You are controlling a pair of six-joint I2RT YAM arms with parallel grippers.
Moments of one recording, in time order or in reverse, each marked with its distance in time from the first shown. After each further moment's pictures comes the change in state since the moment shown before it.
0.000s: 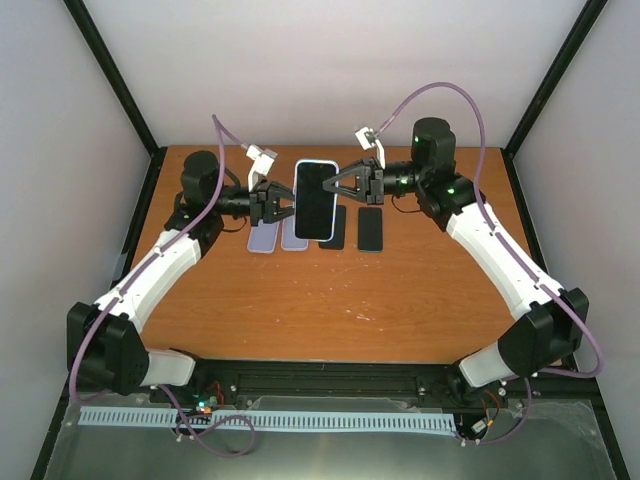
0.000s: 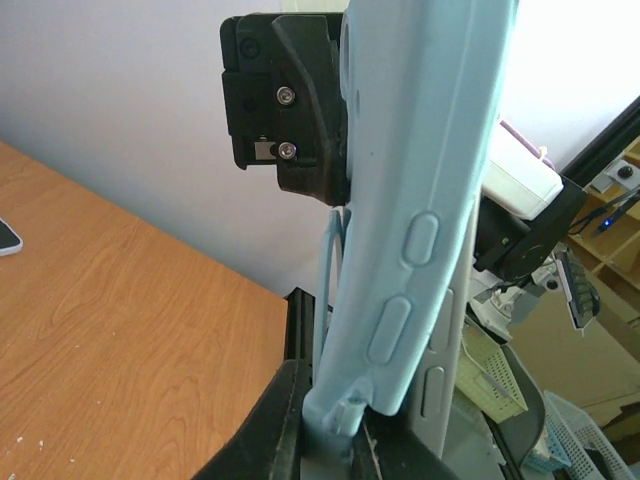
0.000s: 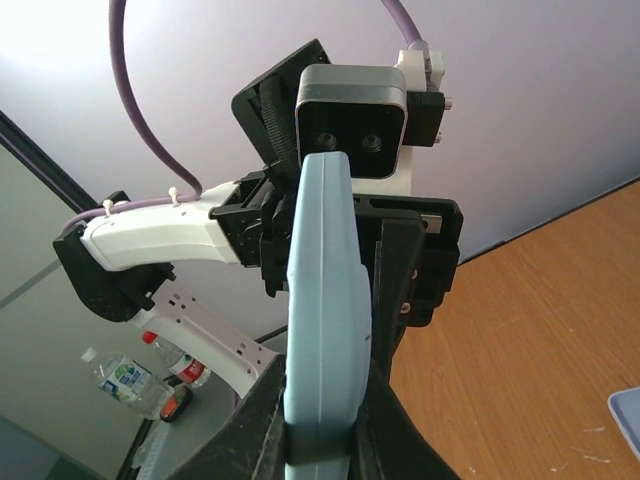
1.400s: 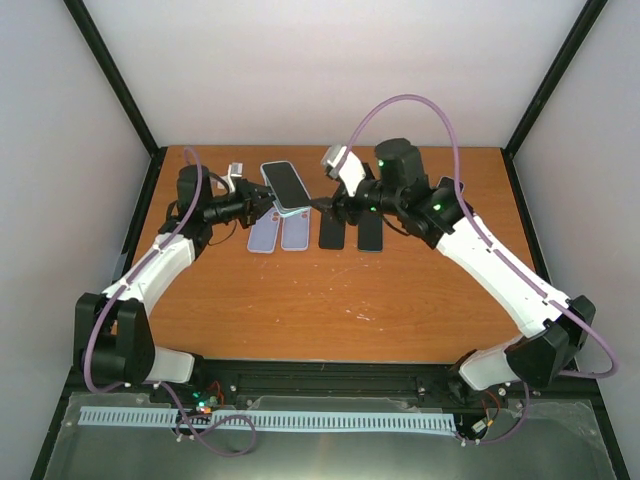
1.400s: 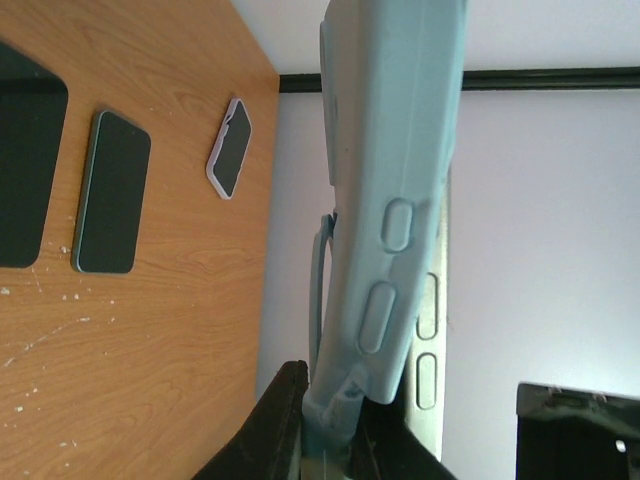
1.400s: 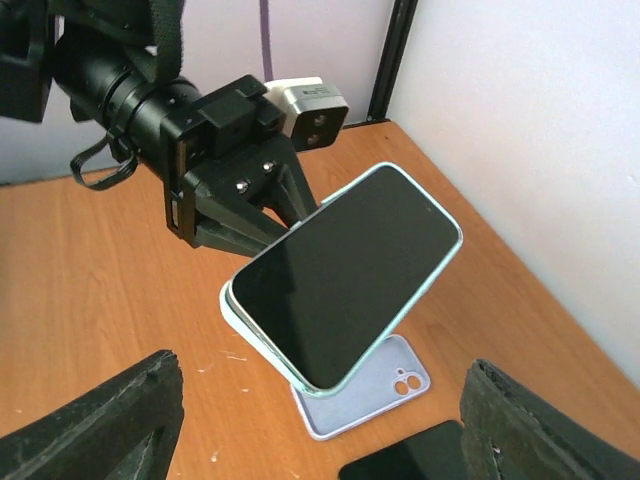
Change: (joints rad) left arm 0.168 0.040 -0.143 -0.108 -0.402 -0.692; right arm 0.205 -0.039 0.072 -0.364 0.817 -0.693
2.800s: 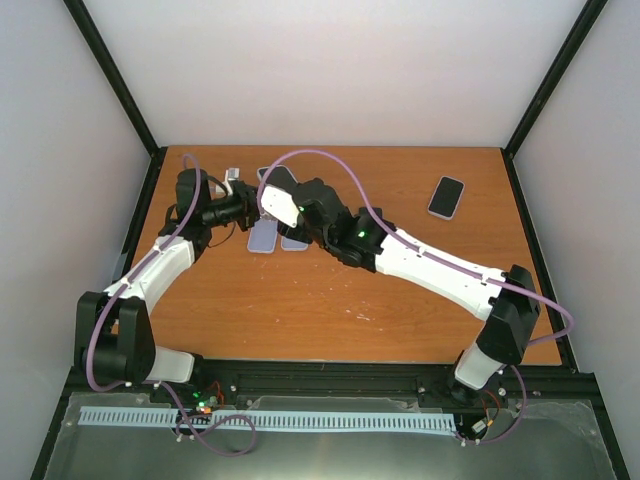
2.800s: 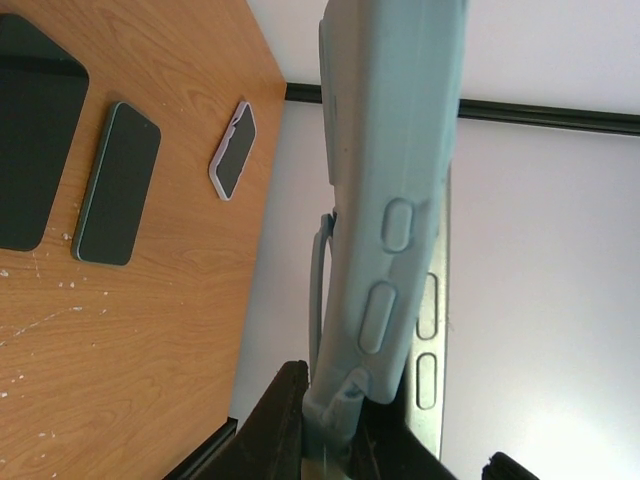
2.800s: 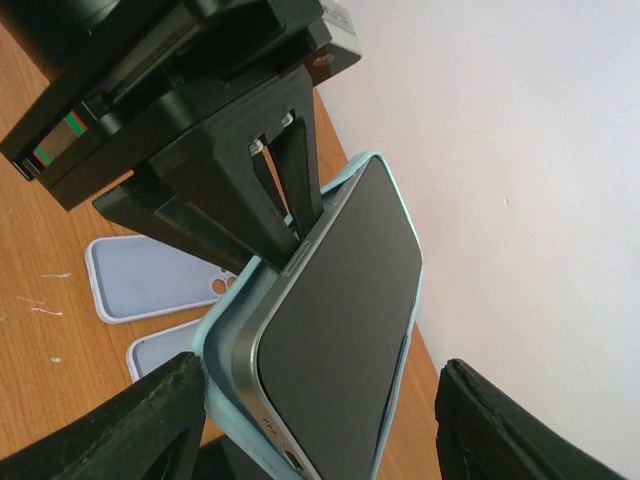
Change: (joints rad) left arm 0.008 0.005 -0.041 0.043 -0.005 -0.116; right arm 0.344 0.213 -0.011 0.183 0.733 -0.351
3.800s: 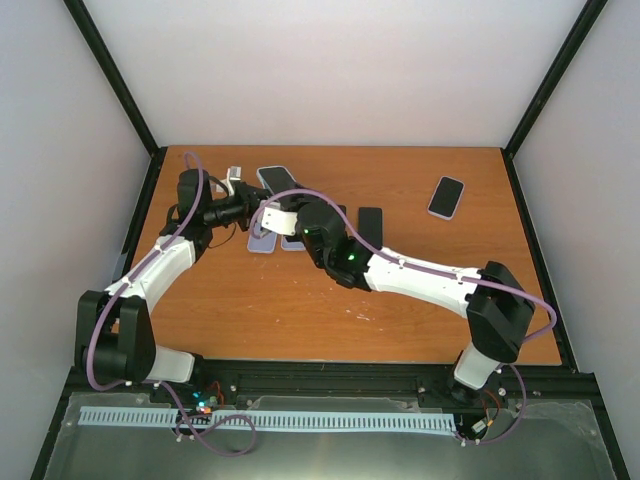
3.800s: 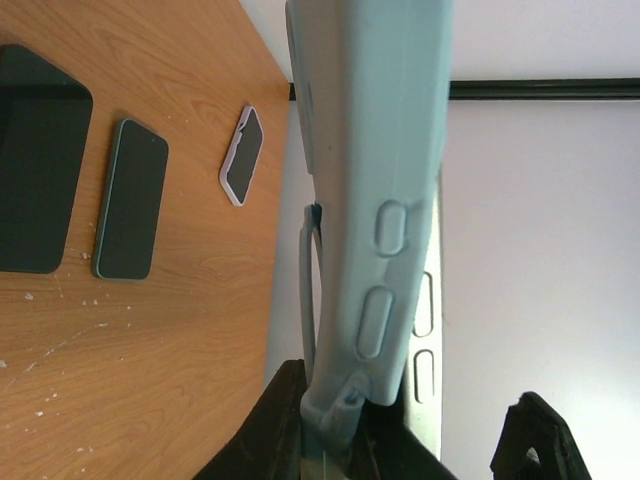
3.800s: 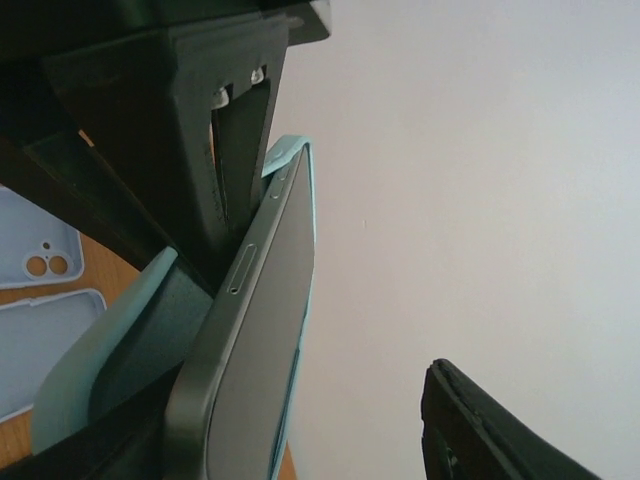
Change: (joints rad) left arm -0.007 0.003 -0.001 -0.002 0.008 0.101; right arm 0.017 0.022 -0.253 0.546 0.203 -0.440
